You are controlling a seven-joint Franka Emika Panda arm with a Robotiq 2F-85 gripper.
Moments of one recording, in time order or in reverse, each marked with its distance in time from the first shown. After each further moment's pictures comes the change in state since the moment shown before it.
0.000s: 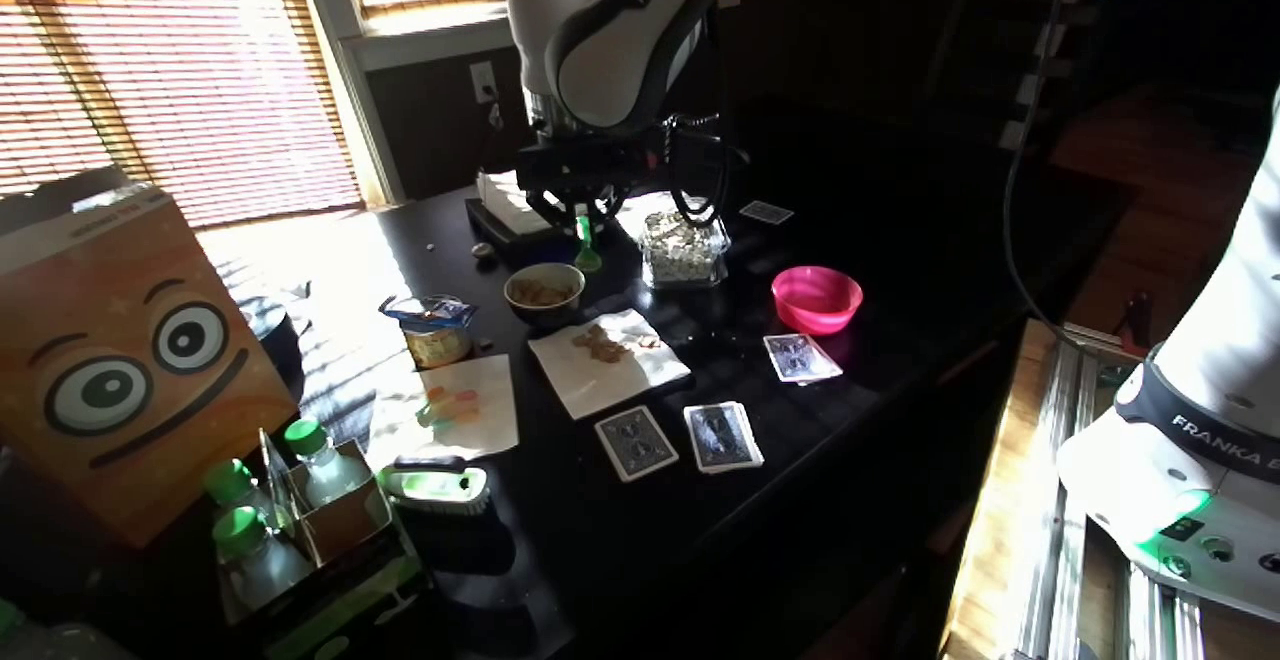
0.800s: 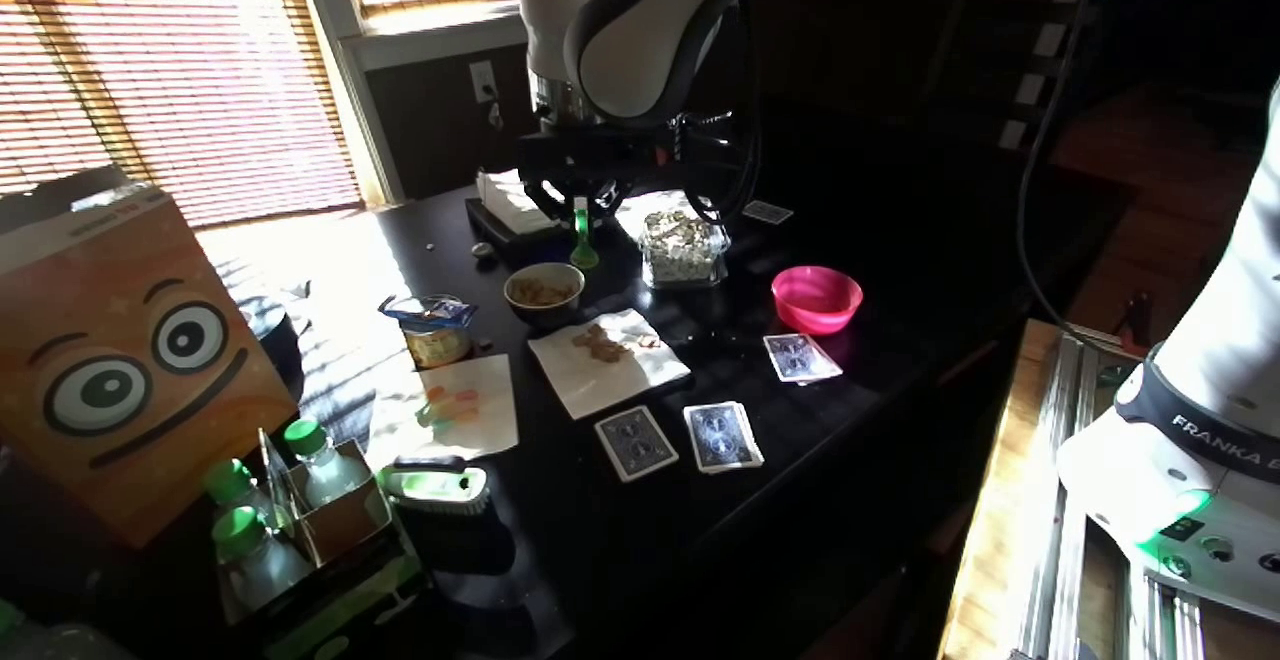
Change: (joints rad) arm 0.026 -0.086 -0.004 -0.098 -0.007 0.077 0.043
